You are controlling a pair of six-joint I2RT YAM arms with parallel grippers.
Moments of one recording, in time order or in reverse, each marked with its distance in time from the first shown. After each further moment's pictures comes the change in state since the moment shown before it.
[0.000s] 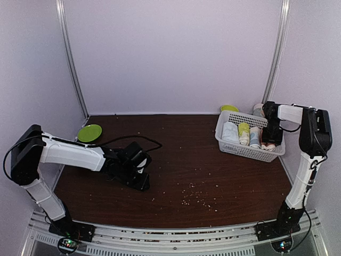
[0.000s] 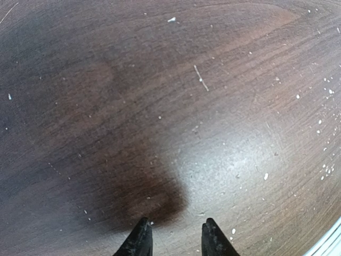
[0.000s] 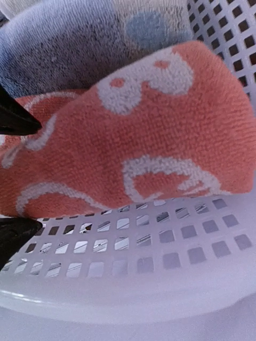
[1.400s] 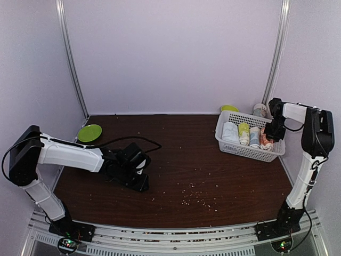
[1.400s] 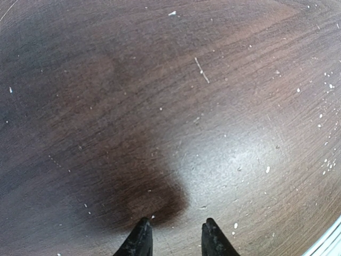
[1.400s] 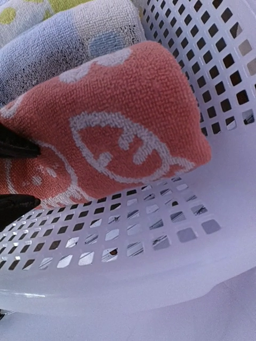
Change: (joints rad) left arm -0.006 -0.017 -0.018 0.000 -0.003 0.000; right arm -0.060 -0.006 0.033 0.038 -0.132 0.055
